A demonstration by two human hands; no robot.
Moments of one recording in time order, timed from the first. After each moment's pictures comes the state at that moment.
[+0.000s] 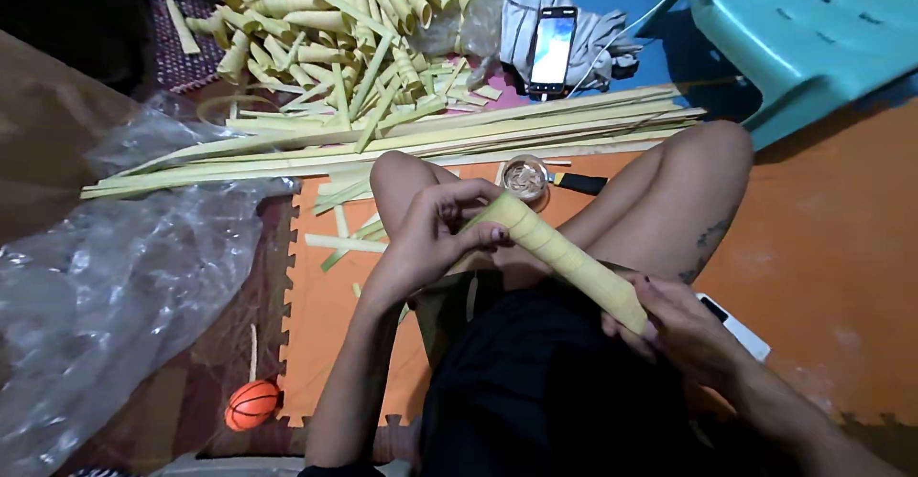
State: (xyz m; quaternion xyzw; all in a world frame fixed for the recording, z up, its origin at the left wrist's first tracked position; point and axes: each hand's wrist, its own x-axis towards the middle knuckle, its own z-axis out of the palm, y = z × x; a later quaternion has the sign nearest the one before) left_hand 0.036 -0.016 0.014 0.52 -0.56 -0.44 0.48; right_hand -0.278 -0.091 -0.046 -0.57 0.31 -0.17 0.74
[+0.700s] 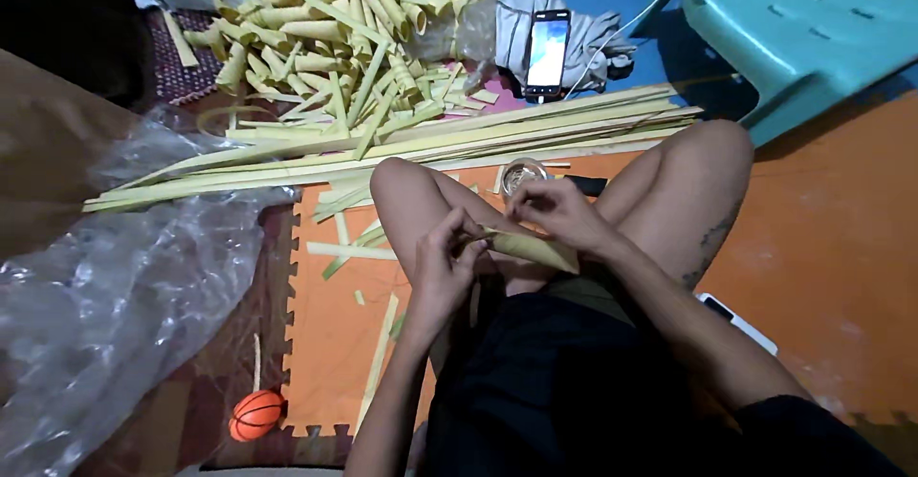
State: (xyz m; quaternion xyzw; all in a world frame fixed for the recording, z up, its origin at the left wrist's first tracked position) left_hand 0.013 -0.002 -0.045 0.68 -0.48 -0.29 0.48; right_hand -0.141 -0.169 -0.070 -0.80 0.14 -0.24 0.53
